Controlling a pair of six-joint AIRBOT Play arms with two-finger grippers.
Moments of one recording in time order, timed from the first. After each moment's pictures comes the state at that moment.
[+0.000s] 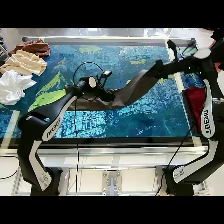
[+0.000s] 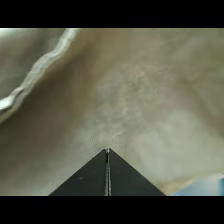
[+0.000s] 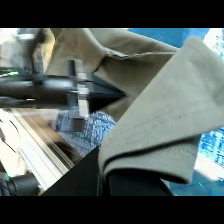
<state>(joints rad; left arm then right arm) -0.46 -1.92 1.63 1.10 -0.93 -1.29 -0.09 -1.75 1.85 -0.64 1.51 1.31</state>
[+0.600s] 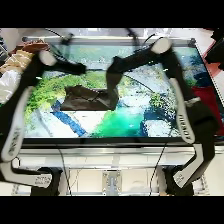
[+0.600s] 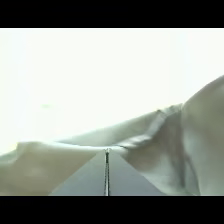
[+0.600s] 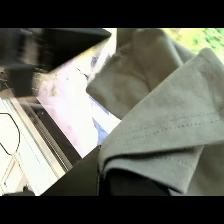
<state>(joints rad) -0.14 -1.49 1.64 1.18 -0.98 -1.29 0.39 -1.84 2.05 -0.75 1.21 1.43</state>
